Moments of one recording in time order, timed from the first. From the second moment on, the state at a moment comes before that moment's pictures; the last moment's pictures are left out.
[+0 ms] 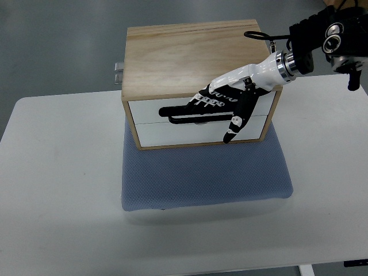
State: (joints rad) left arm -0.02 0.00 0.14 -0.14 0.10 -0.07 -0.05; right arm 1.84 -0.52 -0.61 1.31 -0.31 0.52 0.19
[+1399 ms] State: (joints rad) left arm -0.02 0.00 0.14 -0.14 0.10 -0.07 -0.05; right arm 1.84 -0.58 -0.61 1.35 -0.31 0.61 0.18
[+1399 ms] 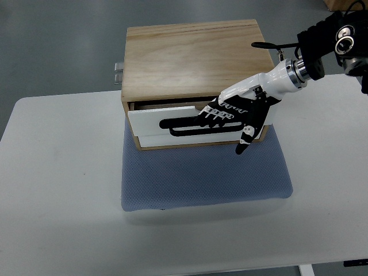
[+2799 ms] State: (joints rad) left arm -0.02 0.00 0.14 -0.14 0.10 -0.07 -0.05; right arm 1.84 -0.65 -0.61 1.45 -0.31 0.61 0.18
